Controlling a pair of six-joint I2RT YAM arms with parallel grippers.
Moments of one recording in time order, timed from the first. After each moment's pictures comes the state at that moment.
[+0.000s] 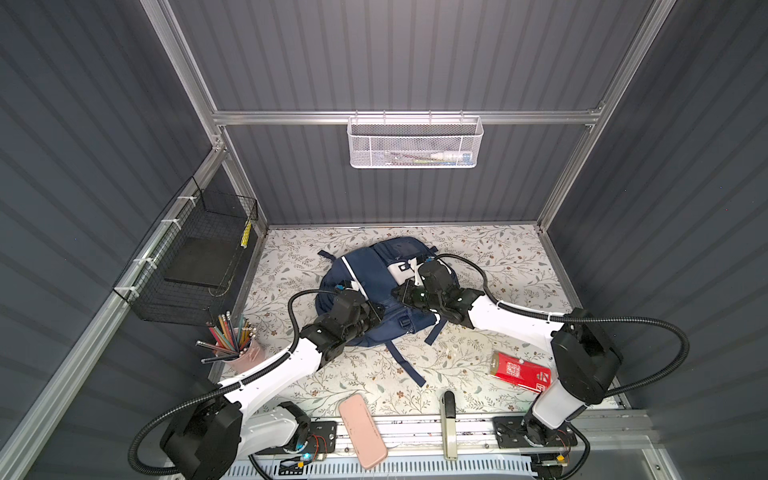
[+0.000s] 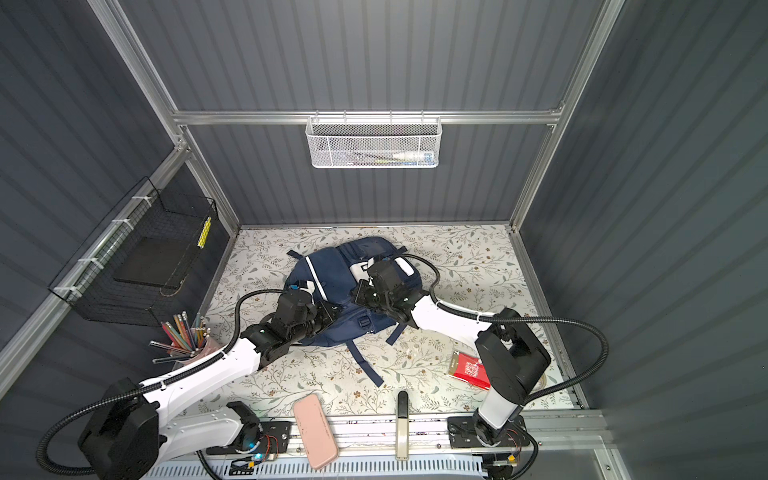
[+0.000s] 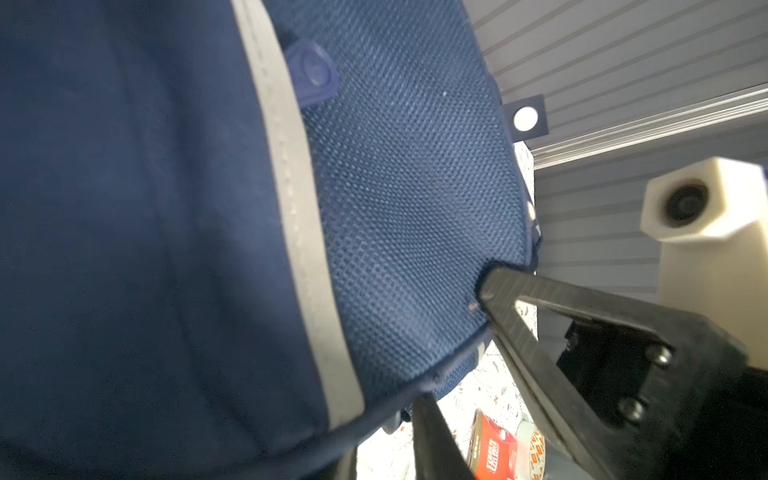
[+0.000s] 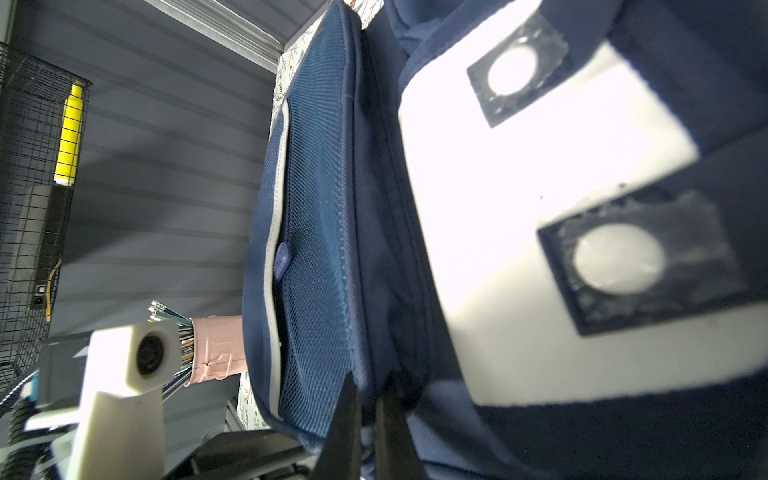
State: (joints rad) left arm -0.66 1.19 0.64 -0.03 0.03 -1.06; right arm 0.78 1.66 1.08 0.01 -0.15 0.94
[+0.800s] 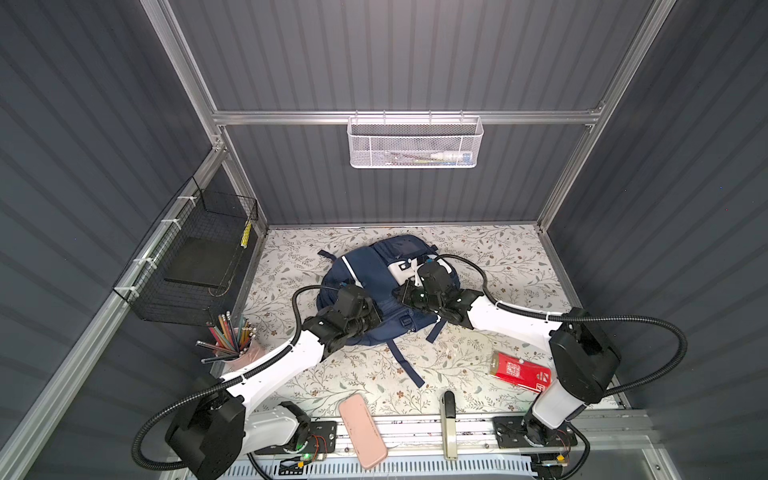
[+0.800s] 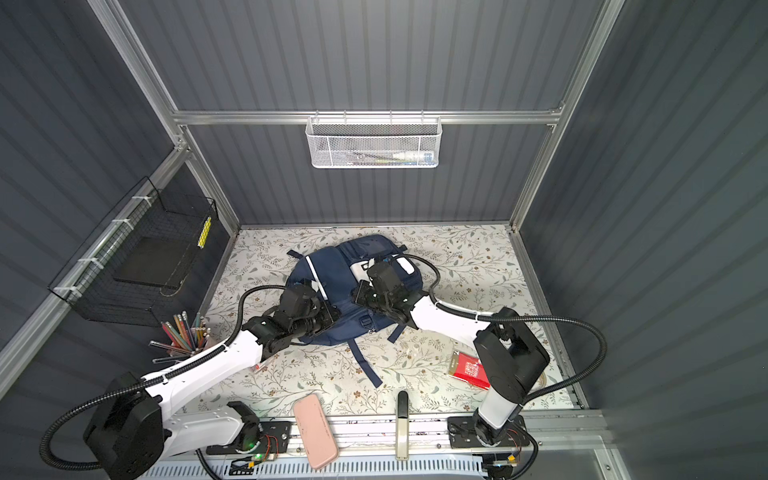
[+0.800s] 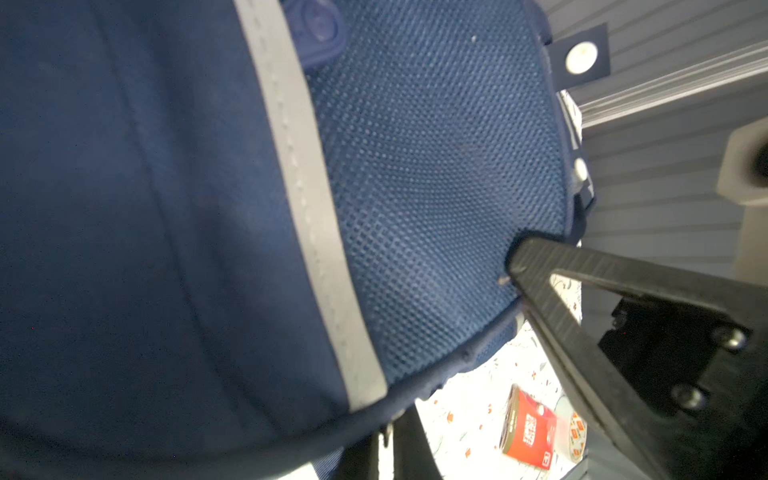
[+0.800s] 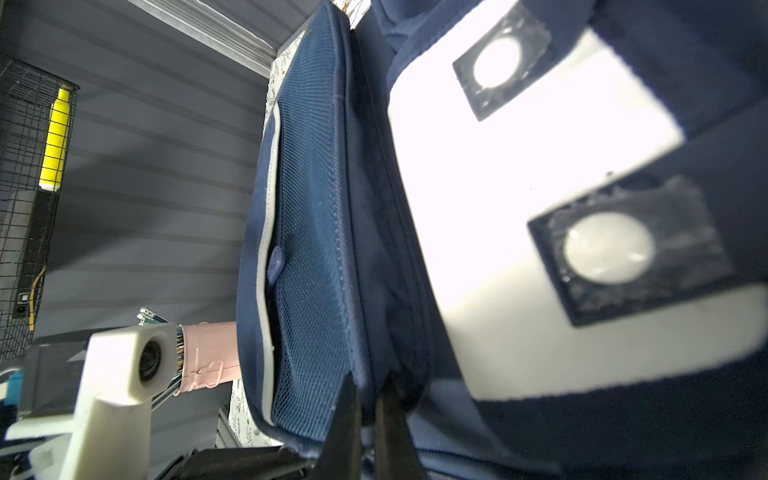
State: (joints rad) left arm -0.64 1.22 0.72 -0.23 0.07 -0.95; right arm 0.77 1.66 1.07 0.02 -0.13 0.93
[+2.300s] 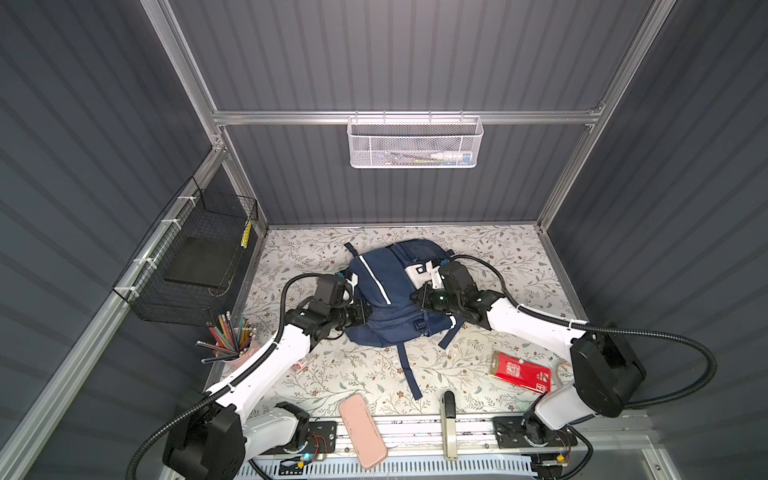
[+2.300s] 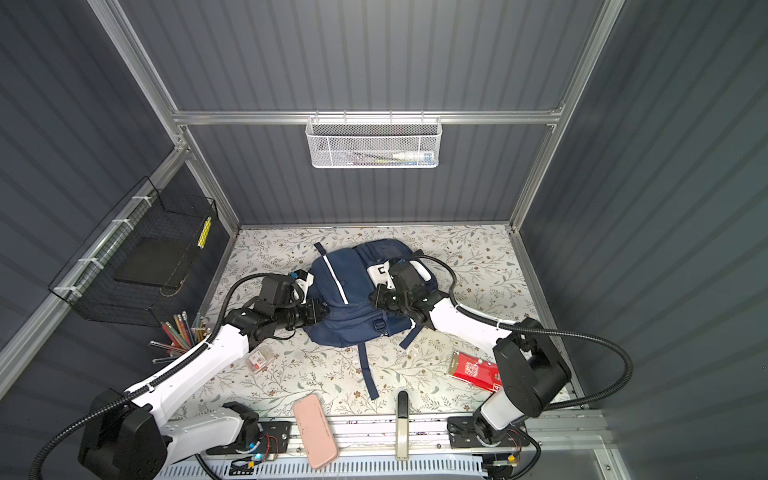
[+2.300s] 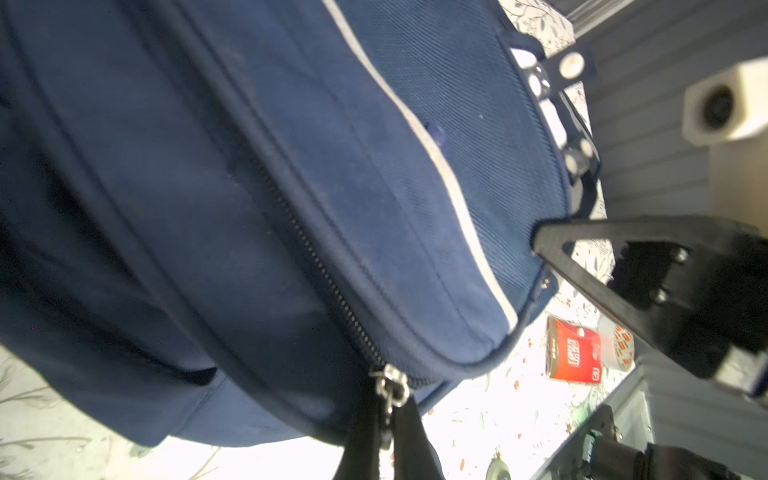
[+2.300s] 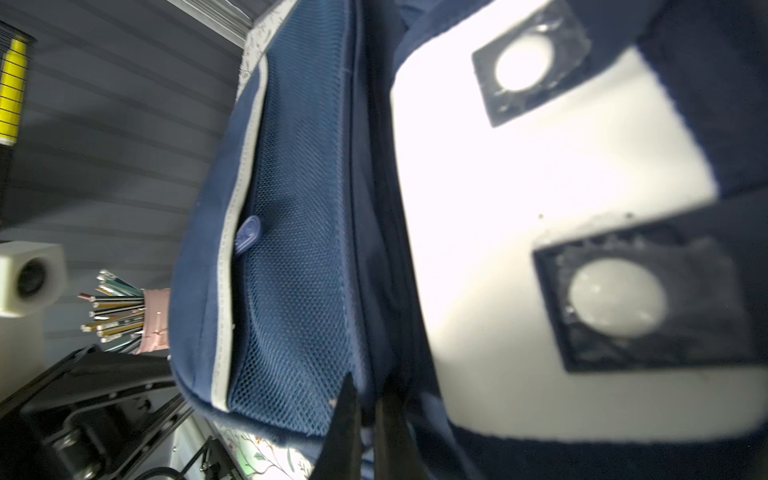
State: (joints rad) left arm -0.46 1.17 0.79 -0.39 0.30 -0.55; right arm 0.64 1.56 0.99 -0.11 -0.22 0.75
